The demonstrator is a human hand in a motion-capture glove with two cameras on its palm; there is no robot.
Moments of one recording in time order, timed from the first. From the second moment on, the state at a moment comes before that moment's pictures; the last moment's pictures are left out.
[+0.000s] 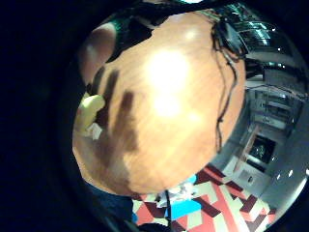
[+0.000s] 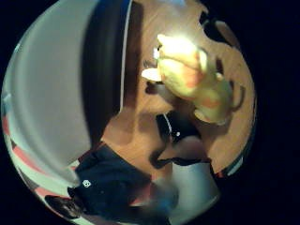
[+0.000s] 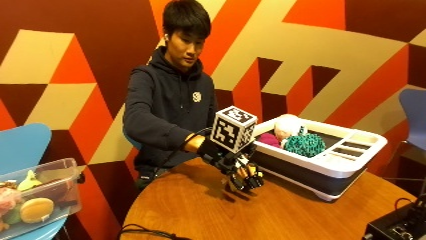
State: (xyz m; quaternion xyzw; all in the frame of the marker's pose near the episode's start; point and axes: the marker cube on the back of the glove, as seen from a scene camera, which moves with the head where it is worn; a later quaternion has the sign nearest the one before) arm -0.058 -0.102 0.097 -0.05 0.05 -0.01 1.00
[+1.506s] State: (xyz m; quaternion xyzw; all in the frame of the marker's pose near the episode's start) arm -0.178 -0.179 -0.025 0.09 -0.18 -0.09 0.98
